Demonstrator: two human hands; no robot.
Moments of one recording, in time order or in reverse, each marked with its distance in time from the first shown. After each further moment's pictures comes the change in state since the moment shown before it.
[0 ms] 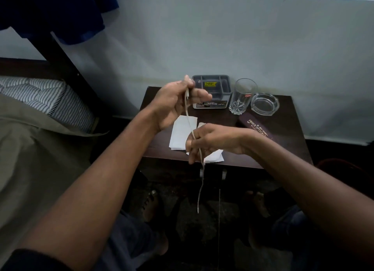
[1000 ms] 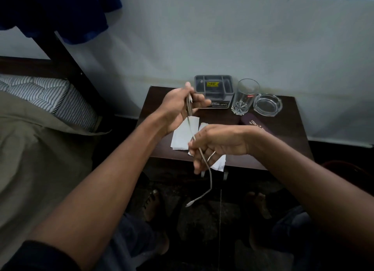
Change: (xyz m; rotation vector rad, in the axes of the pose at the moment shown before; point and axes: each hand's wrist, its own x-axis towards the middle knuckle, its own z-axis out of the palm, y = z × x) left_hand 0.006 -0.017 0.003 0.075 0.156 -0.027; right_hand -0.009 -0.015 0.000 0.082 -0.152 0.137
